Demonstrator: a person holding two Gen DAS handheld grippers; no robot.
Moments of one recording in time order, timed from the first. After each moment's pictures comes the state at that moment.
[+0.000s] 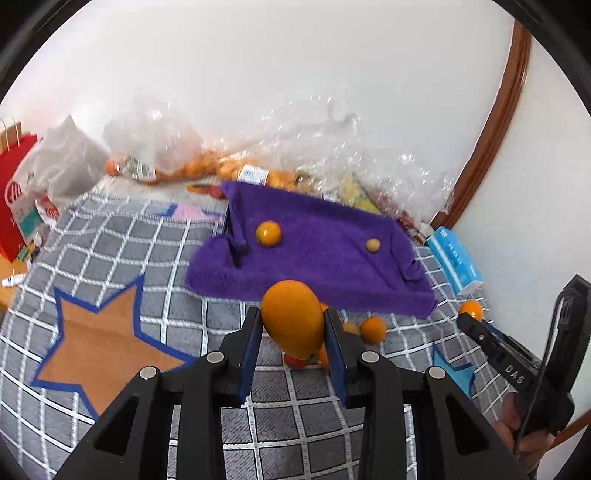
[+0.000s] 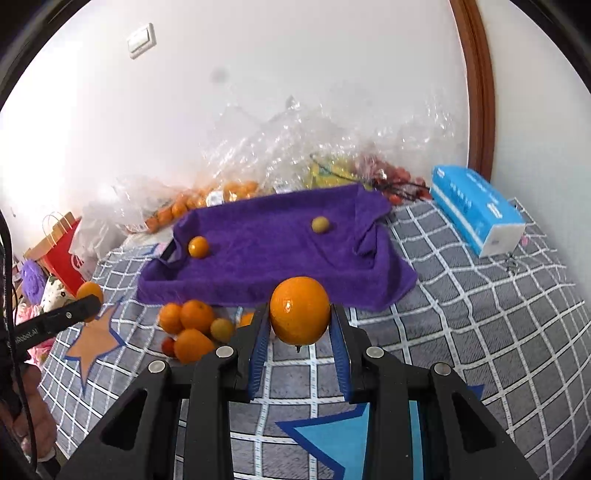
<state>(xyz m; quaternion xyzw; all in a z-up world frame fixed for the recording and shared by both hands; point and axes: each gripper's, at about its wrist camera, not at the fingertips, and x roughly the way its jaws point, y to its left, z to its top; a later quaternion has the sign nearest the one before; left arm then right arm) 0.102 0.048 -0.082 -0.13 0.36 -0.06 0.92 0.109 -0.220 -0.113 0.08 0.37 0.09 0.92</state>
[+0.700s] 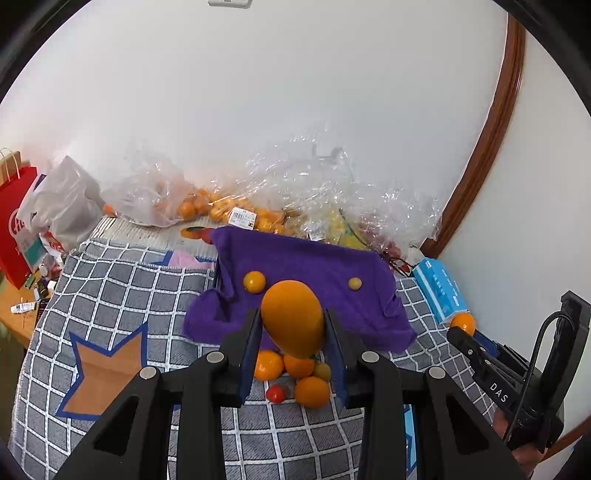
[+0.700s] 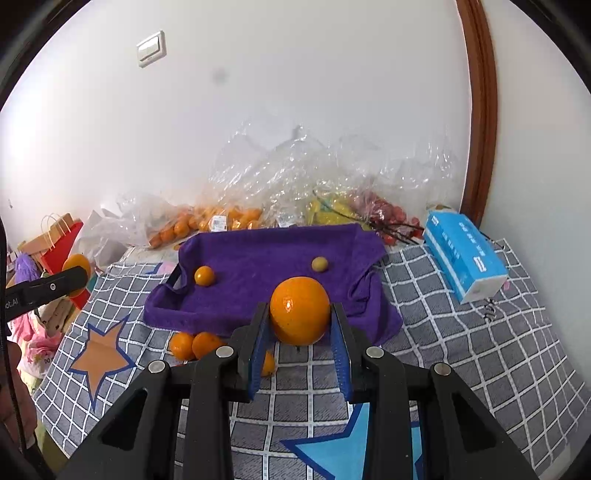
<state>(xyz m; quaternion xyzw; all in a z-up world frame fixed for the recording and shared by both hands) 0.117 0.040 -0.022 -0.12 0.34 -0.06 0.93 0.123 -0.216 -0.062 0.05 0.36 0.08 0.93</state>
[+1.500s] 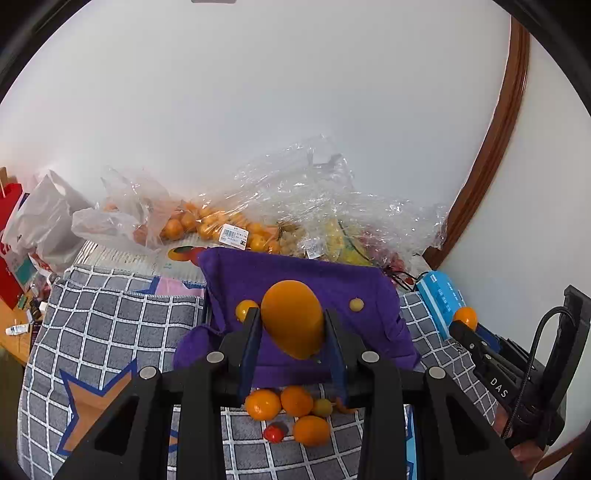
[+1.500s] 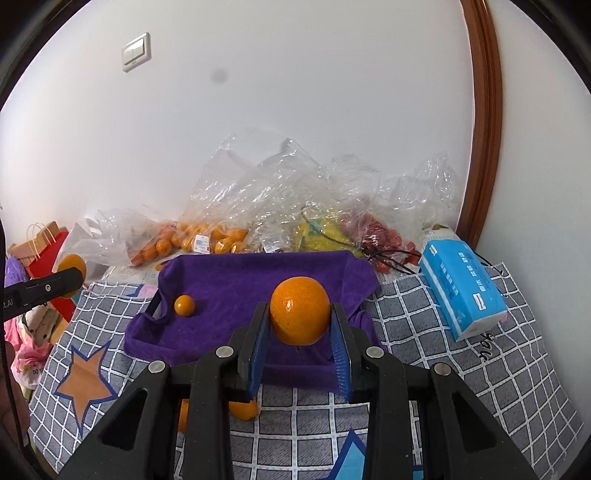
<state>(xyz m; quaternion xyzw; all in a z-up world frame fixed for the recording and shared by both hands) 0.168 0.033 -0.012 -0.11 0.35 -0.07 0.93 0.174 -0.217 -0.057 0.03 0.35 0.07 0.93</state>
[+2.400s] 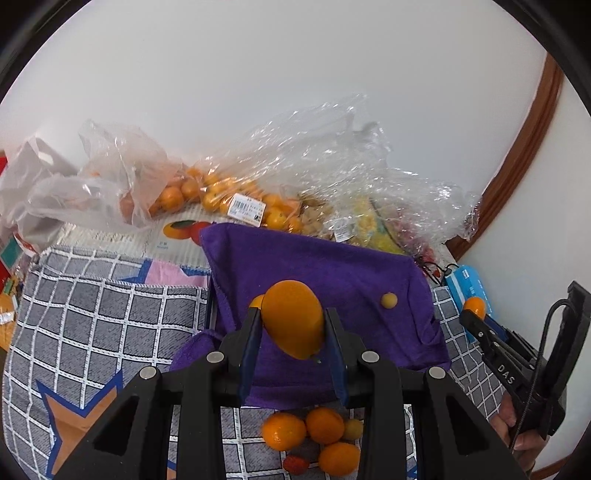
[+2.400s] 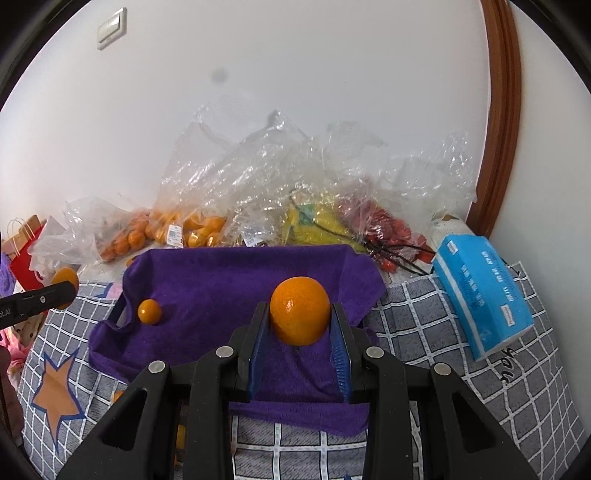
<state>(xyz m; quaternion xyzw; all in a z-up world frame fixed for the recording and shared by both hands) 0.235 0.054 -0.064 -0.13 0.40 -0.06 0.90 0.243 -0.215 -0.104 0.02 0.38 0.06 0.92</state>
